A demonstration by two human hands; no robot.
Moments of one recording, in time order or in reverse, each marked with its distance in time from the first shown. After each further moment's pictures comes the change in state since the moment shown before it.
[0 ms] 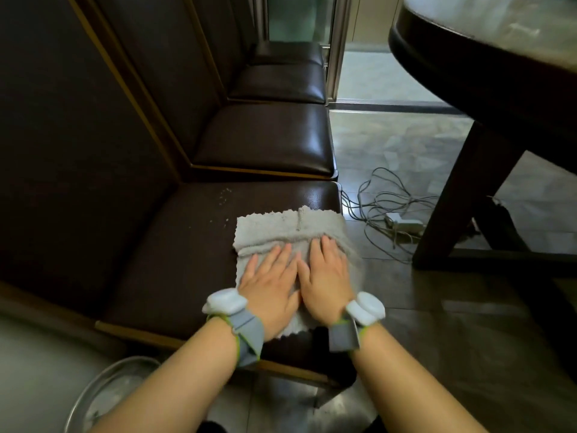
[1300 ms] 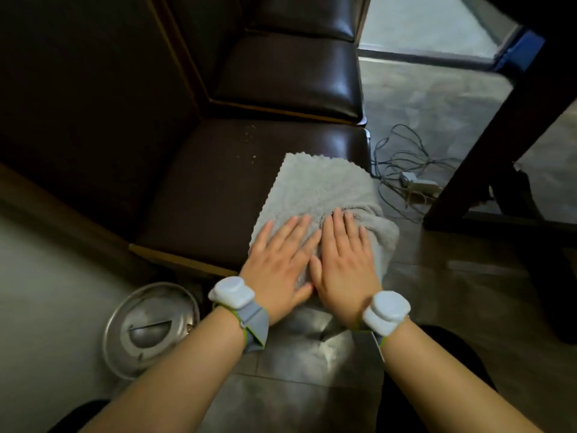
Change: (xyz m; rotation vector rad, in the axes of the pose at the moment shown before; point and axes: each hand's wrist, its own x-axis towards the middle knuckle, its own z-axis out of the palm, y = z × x) left_hand -0.072 -0.020 0.038 0.107 0.212 0.124; right_hand -0.077 -0.012 0.030 -0.322 0.086 -0.225
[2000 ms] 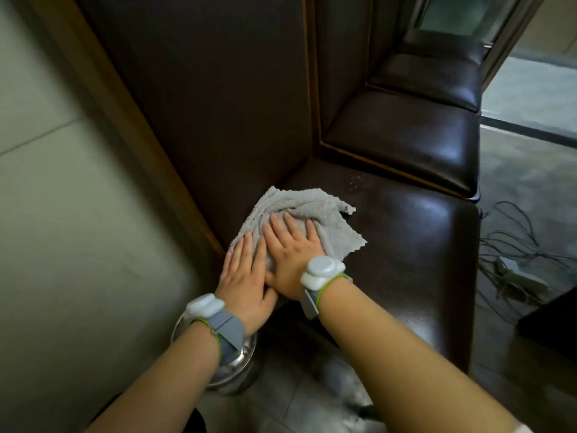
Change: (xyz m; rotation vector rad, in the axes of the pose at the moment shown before) left_hand -0.075 -0.120 0.002 -0.221 0.026 -0.694; right_hand 0.126 -0.163 0.023 -0.138 -0.288 -0.629
